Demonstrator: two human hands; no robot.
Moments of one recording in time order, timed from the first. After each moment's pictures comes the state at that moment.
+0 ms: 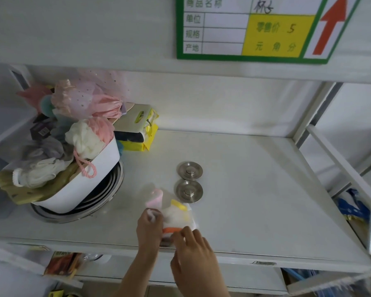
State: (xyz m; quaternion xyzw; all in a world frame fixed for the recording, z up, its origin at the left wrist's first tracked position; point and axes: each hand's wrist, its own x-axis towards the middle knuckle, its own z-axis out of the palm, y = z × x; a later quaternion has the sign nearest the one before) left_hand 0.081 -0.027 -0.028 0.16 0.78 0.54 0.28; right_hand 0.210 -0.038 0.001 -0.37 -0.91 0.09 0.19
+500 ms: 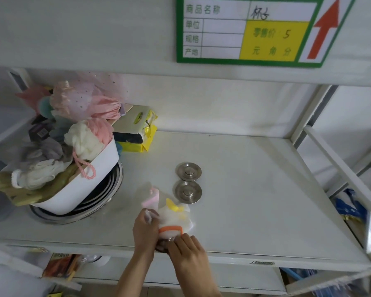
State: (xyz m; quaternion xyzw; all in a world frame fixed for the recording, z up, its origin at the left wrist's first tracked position) left_hand 0.075 -0.030 -0.031 0.16 0.76 0.56 0.28; right_hand 0.198 -0.027 -0.033 -0.29 -0.87 -0.07 0.38
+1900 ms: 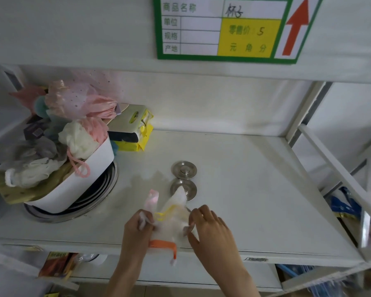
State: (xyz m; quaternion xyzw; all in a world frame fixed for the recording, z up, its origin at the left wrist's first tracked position) left_hand 0.089 -0.062 0.007 0.24 0.68 0.61 0.33; right_hand 0.241 -0.001 0.036 -0.41 -0.89 0.09 0.18
